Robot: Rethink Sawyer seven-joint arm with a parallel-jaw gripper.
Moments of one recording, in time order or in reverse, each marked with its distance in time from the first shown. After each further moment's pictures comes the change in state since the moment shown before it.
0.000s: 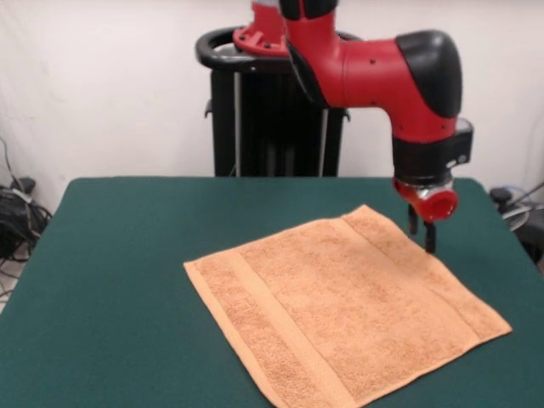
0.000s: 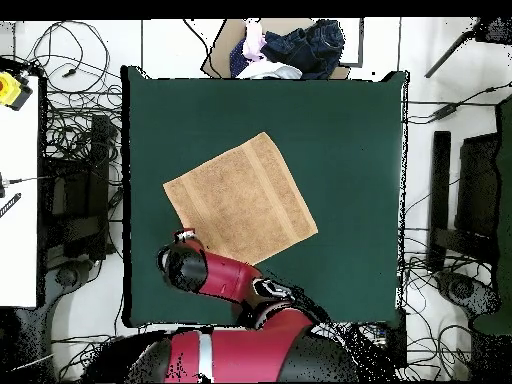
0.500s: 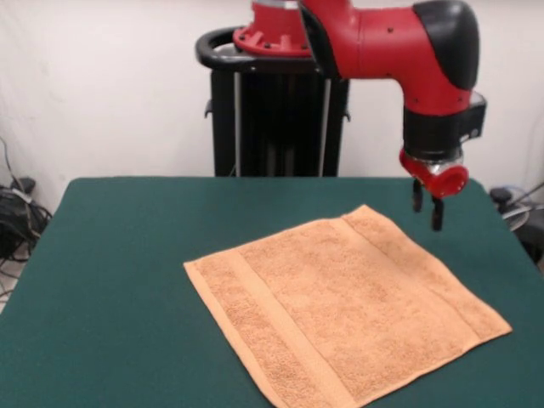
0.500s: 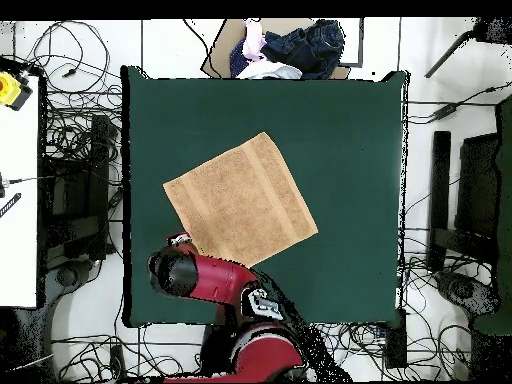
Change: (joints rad) arm 0.097 -0.121 -0.094 0.004 -0.001 0.129 0.000
